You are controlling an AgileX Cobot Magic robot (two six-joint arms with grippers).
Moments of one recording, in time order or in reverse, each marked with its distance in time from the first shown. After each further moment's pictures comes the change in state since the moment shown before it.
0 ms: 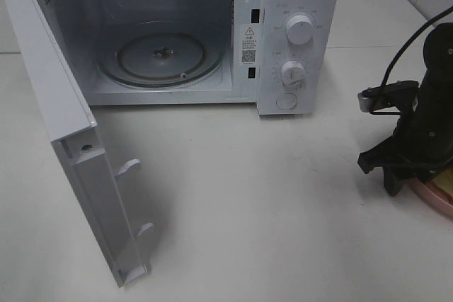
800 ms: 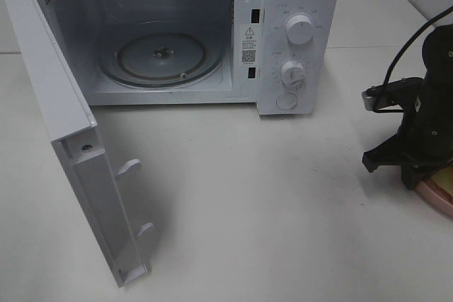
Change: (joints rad) left arm 0.000 0.000 0.000 0.000 0.000 0.000; right arm 0.000 -0.001 0.000 -0.097 0.002 0.096
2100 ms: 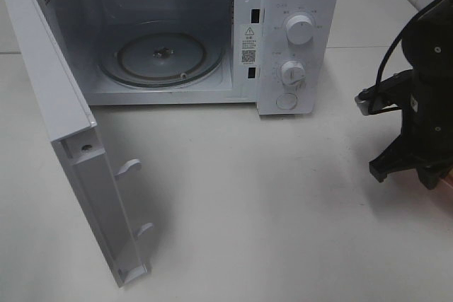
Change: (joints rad) left arm 0.000 0.000 0.000 0.000 0.000 0.000; right arm 0.157 -0.082 0.000 -0.181 0.227 0.130
